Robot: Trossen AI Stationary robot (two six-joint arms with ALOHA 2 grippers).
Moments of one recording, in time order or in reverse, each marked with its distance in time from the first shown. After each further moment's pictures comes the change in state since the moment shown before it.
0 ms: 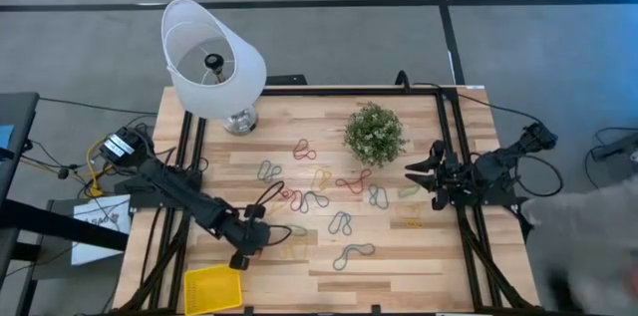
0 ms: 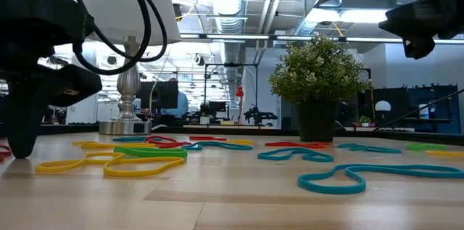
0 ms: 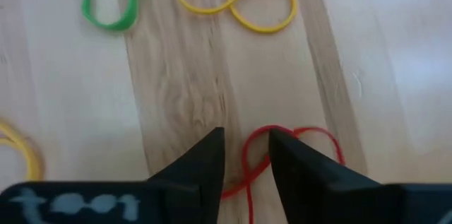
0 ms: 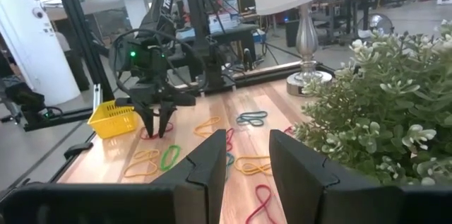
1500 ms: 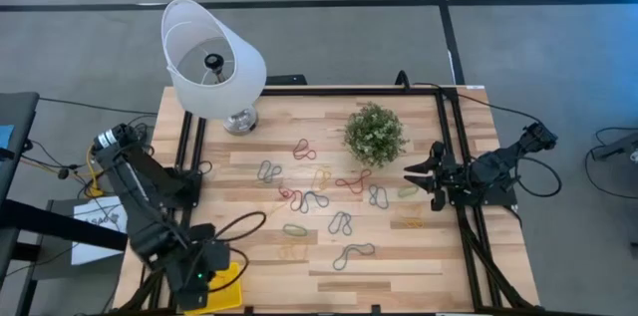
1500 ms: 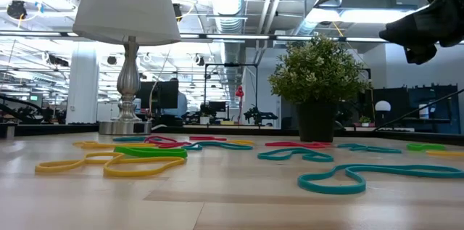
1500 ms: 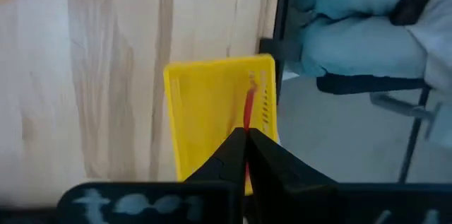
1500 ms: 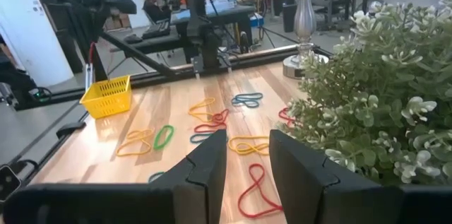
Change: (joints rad) left arm -0.335 -0.098 0.754 -0.946 0.031 -0.669; right arm 0.000 0.000 0.000 -0.084 0.000 0.028
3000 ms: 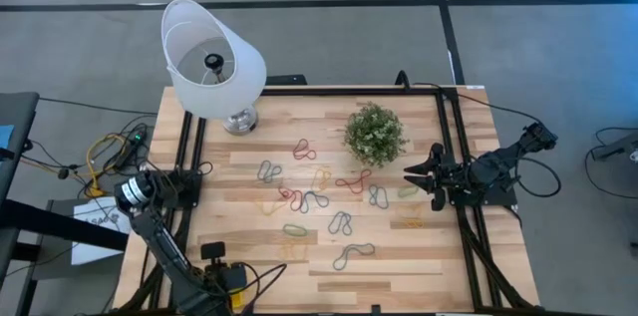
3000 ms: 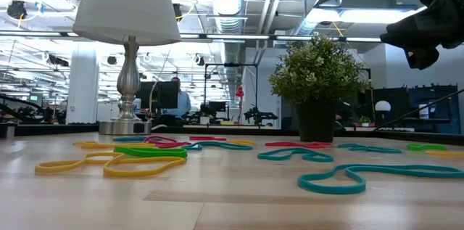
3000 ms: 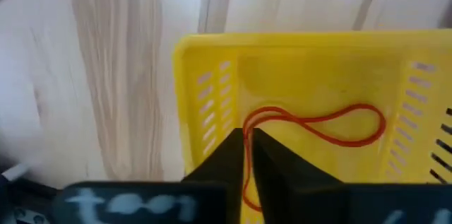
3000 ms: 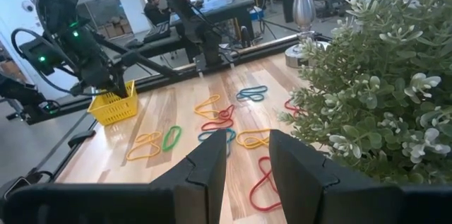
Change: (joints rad) left arm -0.066 0.456 -0.006 -0.060 -0.046 -0.070; right arm 0.000 0.000 0.000 -0.018 -0.003 0.105
